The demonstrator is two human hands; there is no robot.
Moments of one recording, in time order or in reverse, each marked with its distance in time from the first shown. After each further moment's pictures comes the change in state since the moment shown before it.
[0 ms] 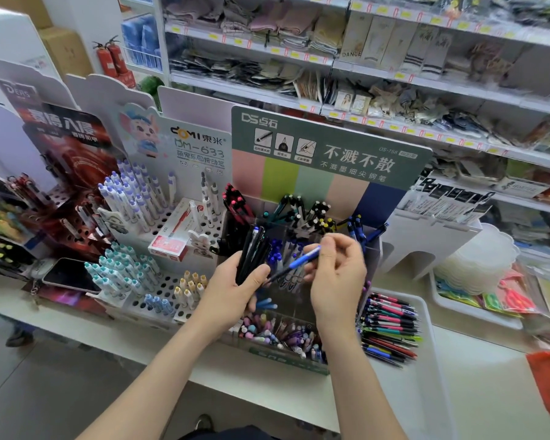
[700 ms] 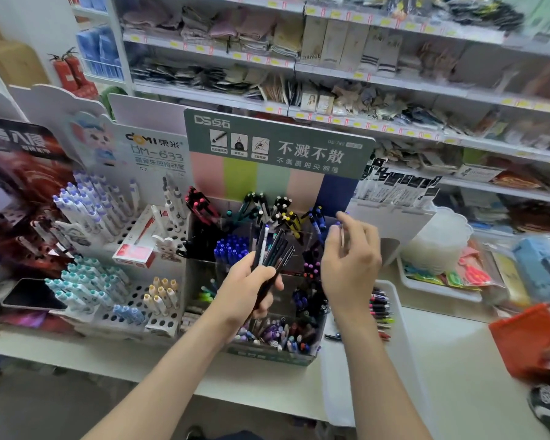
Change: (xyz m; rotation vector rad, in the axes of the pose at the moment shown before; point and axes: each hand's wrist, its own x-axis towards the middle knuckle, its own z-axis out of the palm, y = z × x) left_hand -0.007 0.038 0.066 -0.262 -0.203 -0.153; right_hand 0.038 0.002 -0.073 -0.637 0.268 -0.514
